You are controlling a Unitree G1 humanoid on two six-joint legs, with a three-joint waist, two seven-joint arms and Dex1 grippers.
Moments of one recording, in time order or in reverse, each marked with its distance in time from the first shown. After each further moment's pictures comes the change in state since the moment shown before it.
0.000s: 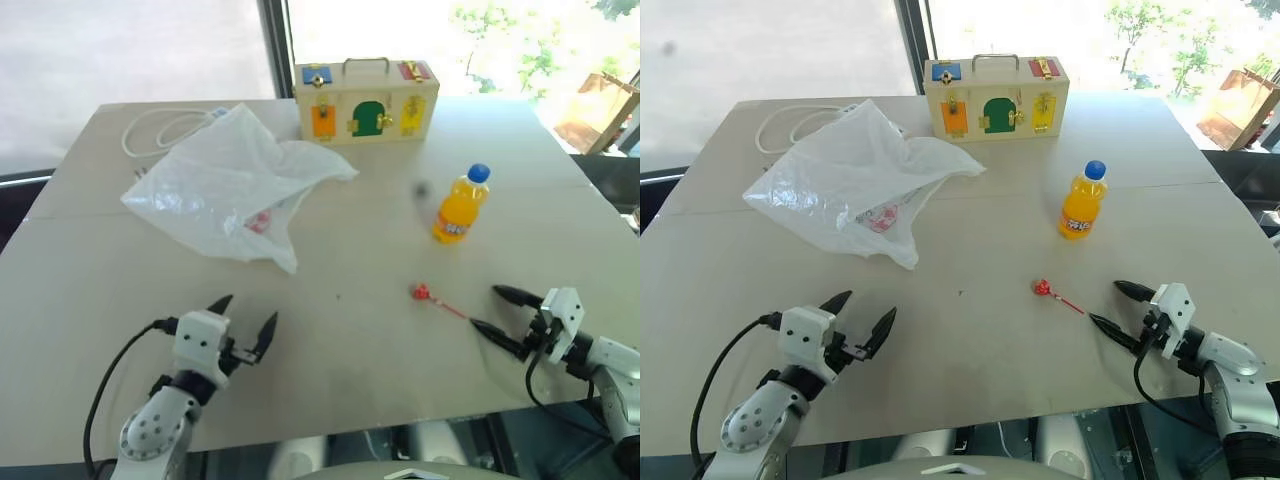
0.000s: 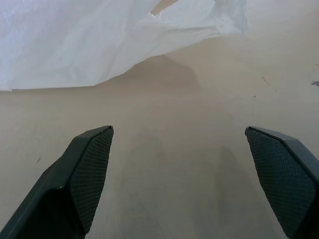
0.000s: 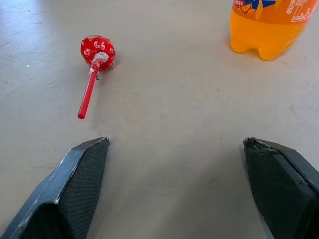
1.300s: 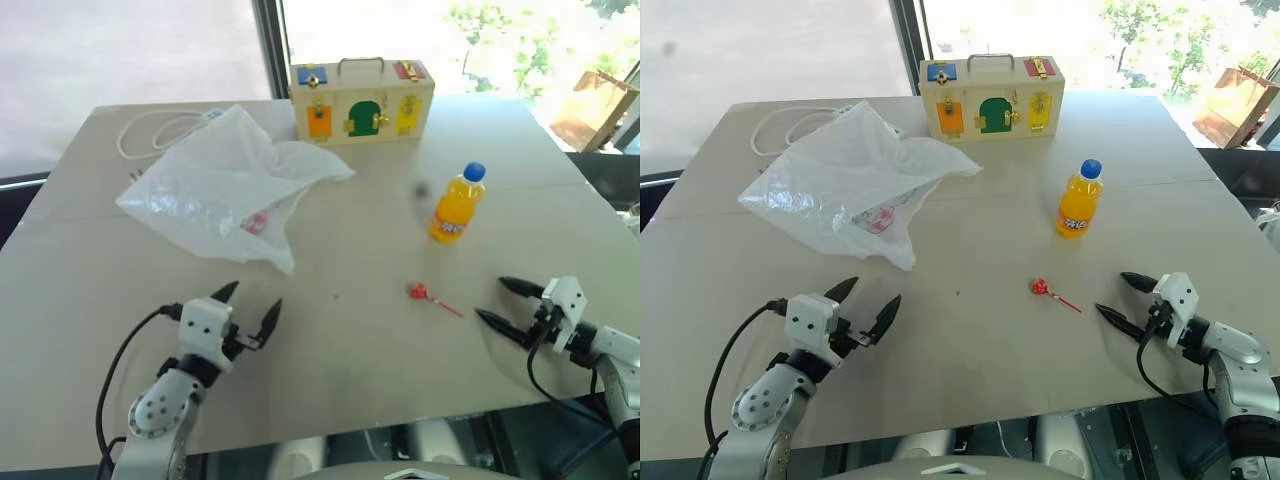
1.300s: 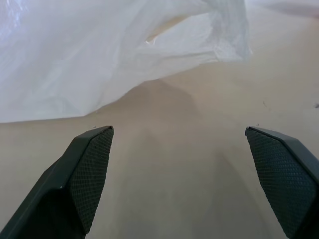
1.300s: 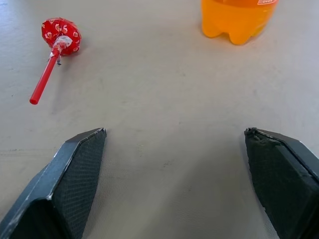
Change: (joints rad) left arm -0.105 0.006 -0.004 0.111 -0.021 -0.068 -0.045; right arm -0.084 -0.024 0.000 0.106 -0.007 -0.046 0.012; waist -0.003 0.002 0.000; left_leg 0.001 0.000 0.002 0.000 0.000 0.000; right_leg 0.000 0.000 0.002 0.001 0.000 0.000
